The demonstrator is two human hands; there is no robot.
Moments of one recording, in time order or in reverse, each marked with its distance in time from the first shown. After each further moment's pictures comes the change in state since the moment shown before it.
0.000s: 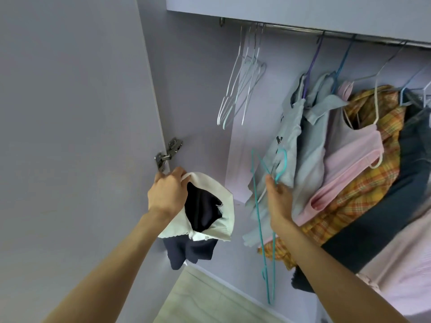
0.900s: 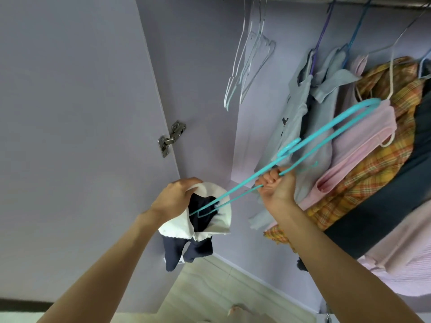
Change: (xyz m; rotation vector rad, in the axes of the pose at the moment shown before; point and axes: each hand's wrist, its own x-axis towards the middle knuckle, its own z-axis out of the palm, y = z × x) left_hand -0.026 -0.032 0.017 -0.153 -0.336 0.198; right_hand -0.008 -0.005 0.006 0.849 -0.193 0.328
